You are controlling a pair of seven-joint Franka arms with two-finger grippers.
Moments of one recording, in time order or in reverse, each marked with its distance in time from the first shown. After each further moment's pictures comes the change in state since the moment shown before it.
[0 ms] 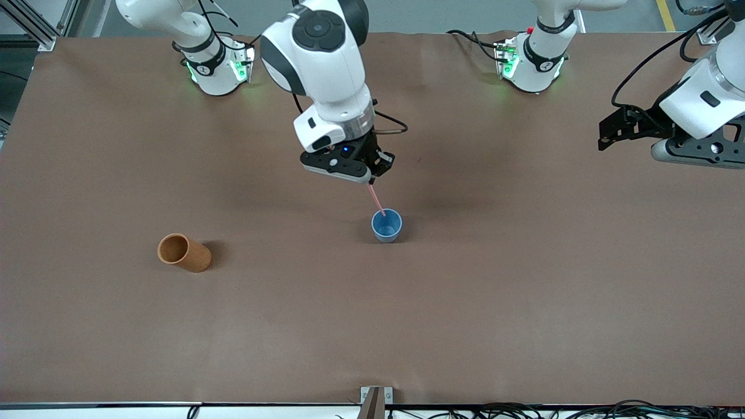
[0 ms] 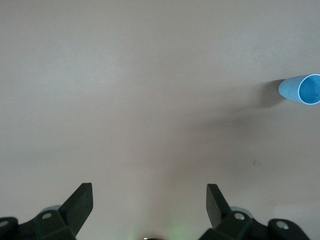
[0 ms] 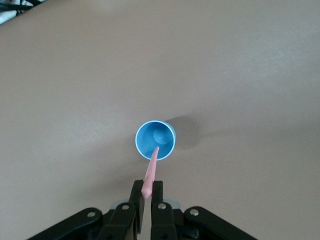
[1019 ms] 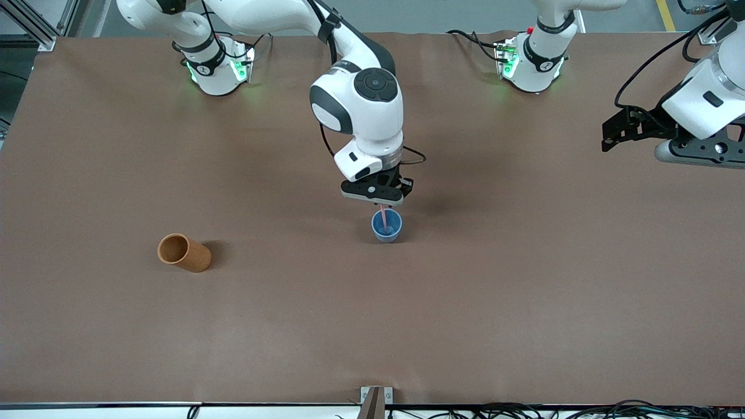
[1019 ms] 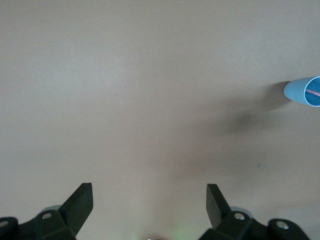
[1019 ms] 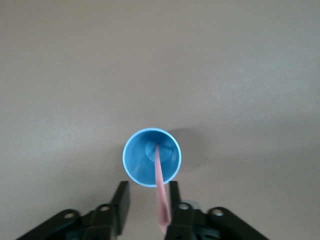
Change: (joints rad) left arm 0.001 0.000 0.000 0.003 0.017 0.003 0.000; right arm 0.053 0.176 -0.010 0.031 -0.131 0.119 0.006
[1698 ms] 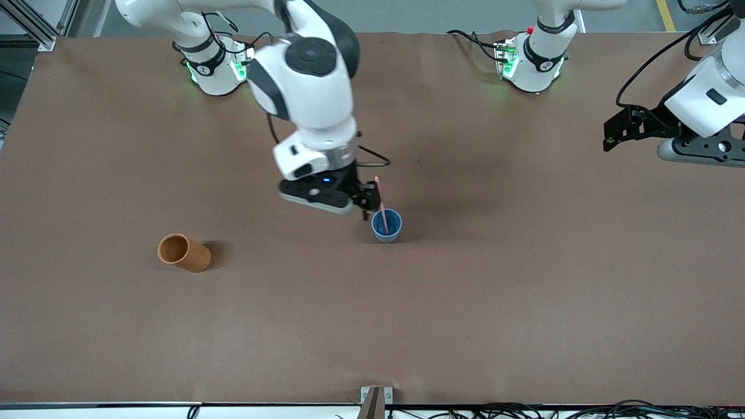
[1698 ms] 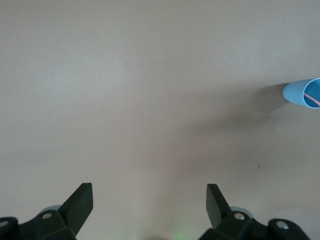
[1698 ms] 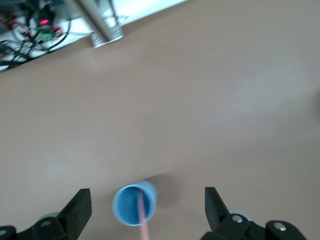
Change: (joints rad) left arm 0.001 0.000 0.000 0.008 0.000 0.000 -0.001; right arm -0.142 -0.158 -0.018 0.068 0.000 -0.186 -0.100
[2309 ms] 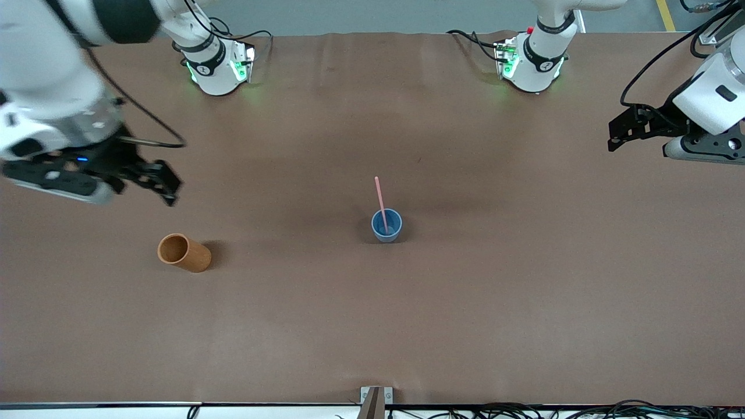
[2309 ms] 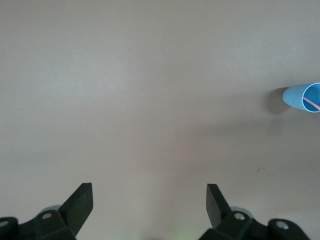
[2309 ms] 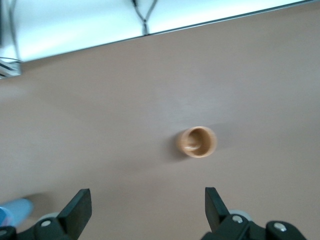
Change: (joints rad) left arm 0.007 0.000 0.000 0.013 0.000 0.001 0.000; right arm -0.434 -0.367 -0.007 -0.214 0.018 -0.210 -0.577
